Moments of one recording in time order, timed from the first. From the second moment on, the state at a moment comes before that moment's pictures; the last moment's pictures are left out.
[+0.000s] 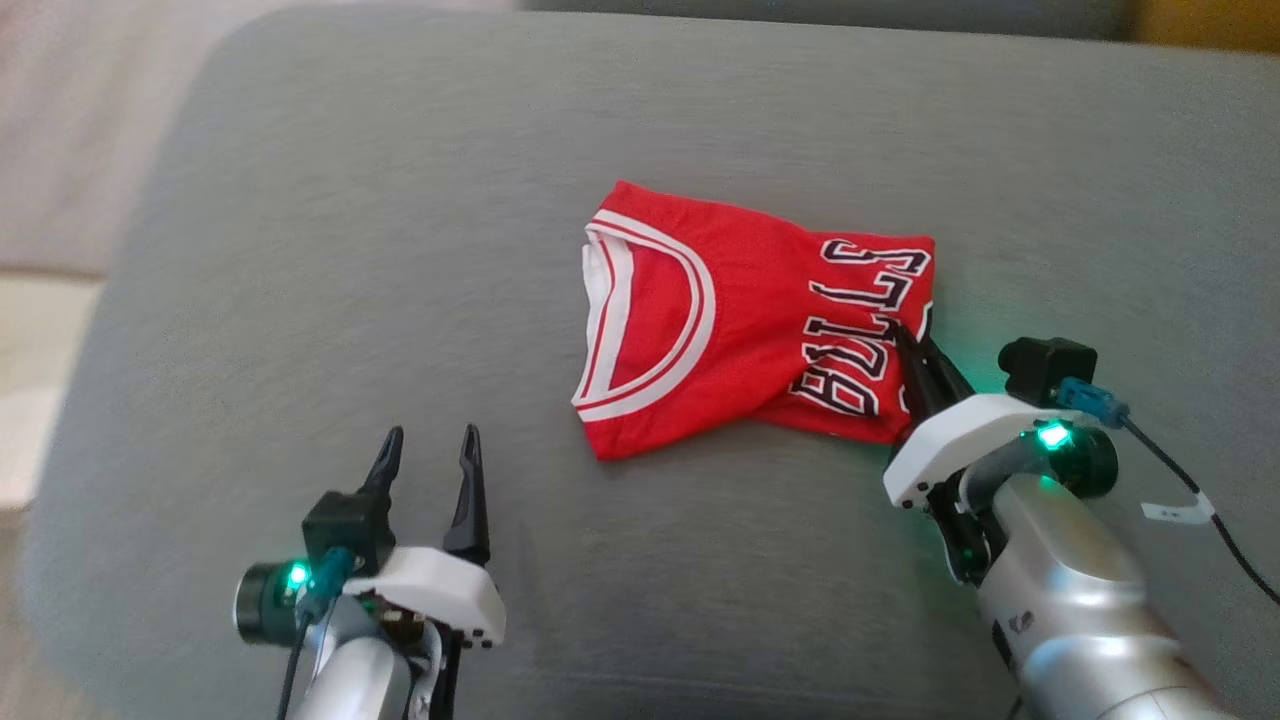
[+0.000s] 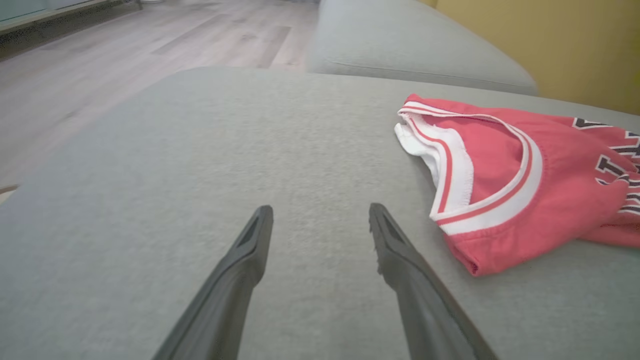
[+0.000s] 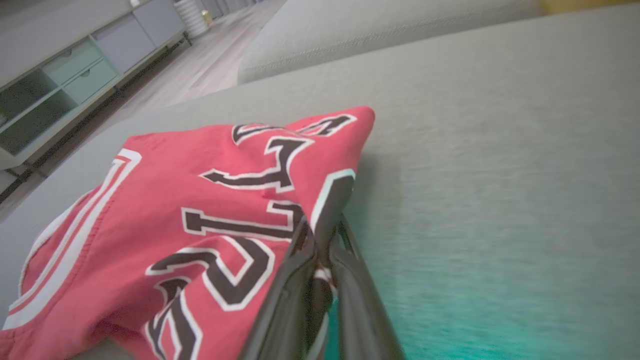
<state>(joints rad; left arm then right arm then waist) -0.11 0.04 -0.31 0.36 -0.21 0.15 -0.25 -0.58 -0.05 0.25 1.06 0.40 0.13 -0.24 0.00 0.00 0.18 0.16</state>
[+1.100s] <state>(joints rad) -0.27 0.04 -0.32 0.43 -0.14 0.11 -0.25 -0.79 -0.26 0.15 1.01 0.26 0.13 -0.24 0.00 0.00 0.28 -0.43</state>
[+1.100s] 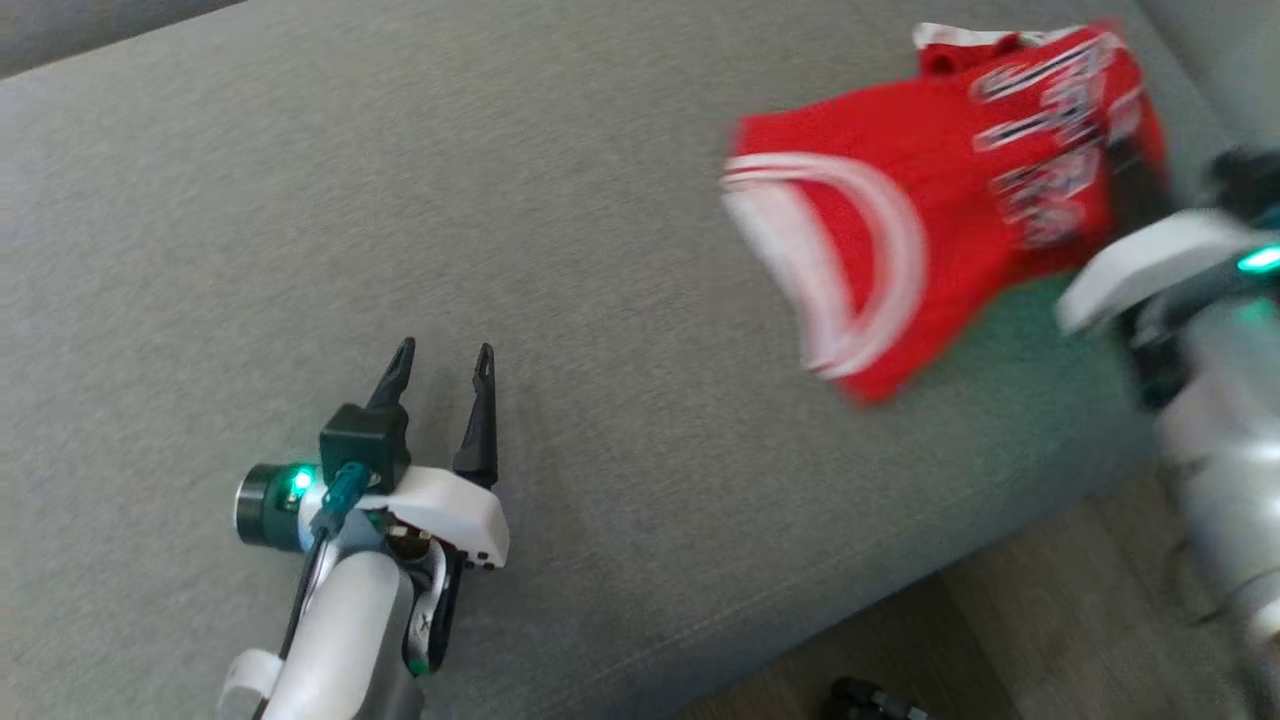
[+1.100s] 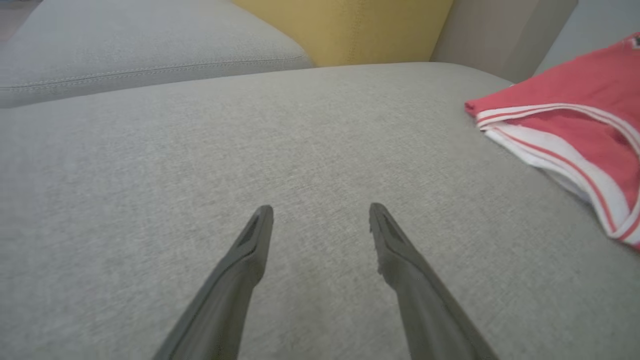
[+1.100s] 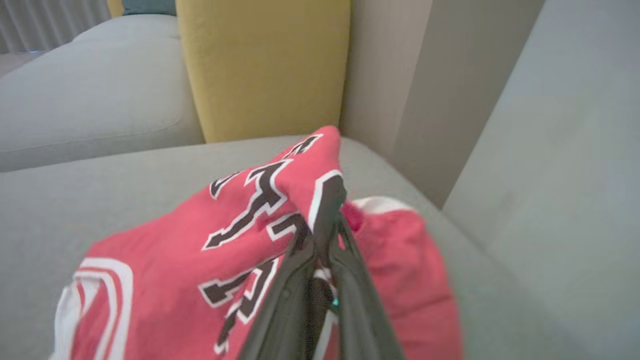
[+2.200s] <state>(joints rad) -0.24 0.04 -0.21 0.41 -0.13 0.15 -0.25 -0.76 -0.19 -0.17 0.76 -0.07 0.13 -0.25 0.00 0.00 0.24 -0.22</state>
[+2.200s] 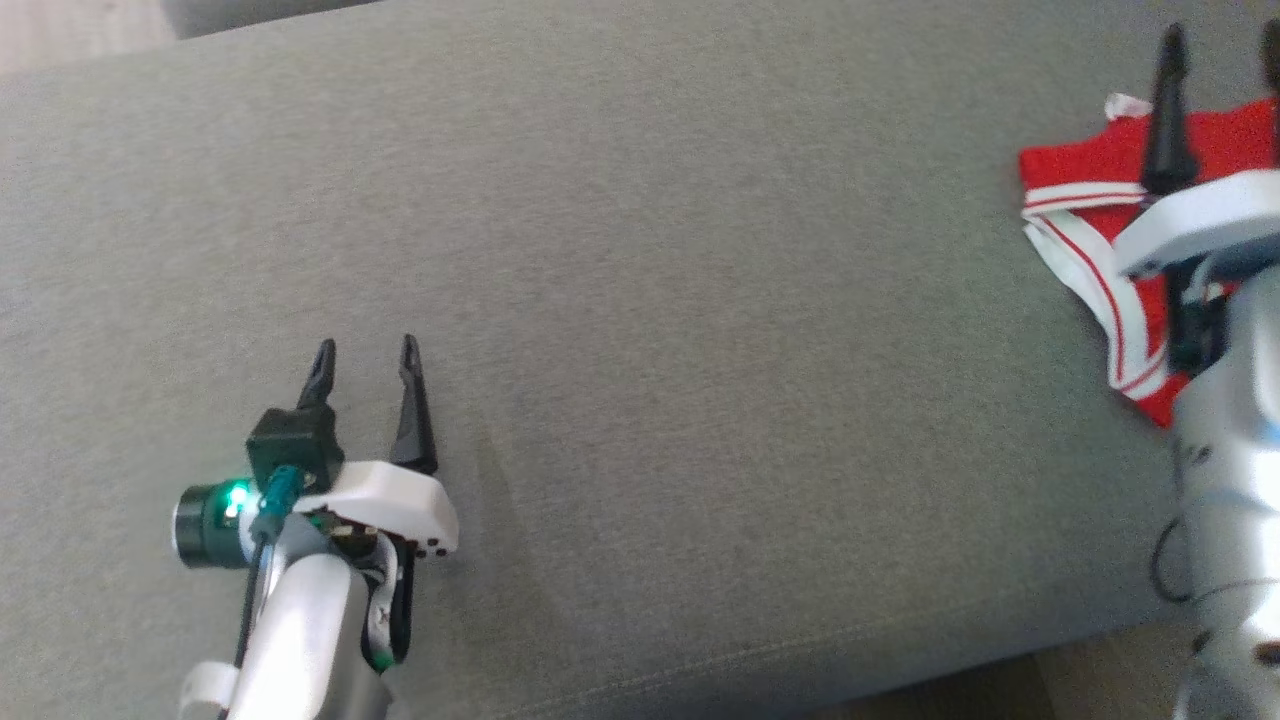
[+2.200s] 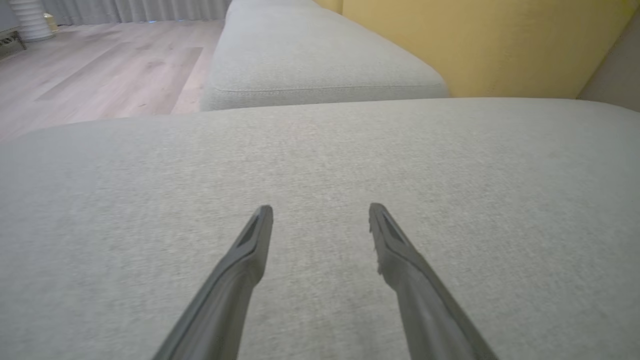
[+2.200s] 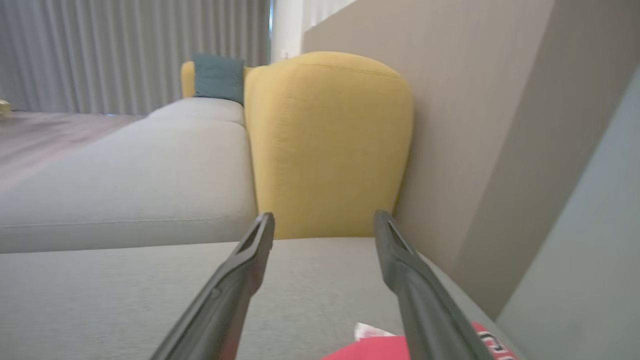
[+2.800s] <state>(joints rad) -0.11 0.04 -0.14 0.40 -0.15 0.17 -0.25 -0.40 -0.06 -0.05 0.69 0.02 0.13 -0.25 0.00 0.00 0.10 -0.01</state>
